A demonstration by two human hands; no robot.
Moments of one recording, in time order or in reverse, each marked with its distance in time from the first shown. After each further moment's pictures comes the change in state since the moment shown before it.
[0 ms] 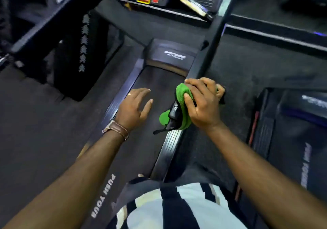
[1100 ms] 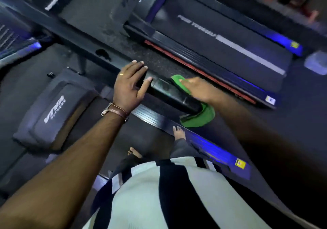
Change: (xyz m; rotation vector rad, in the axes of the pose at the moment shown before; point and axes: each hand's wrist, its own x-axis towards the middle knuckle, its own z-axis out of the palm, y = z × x) left_hand 0.232 -0.019 0.175 -0.836 -0.534 1.087; right_hand 0.003 -0.051 0.073 0.232 0.067 1.757
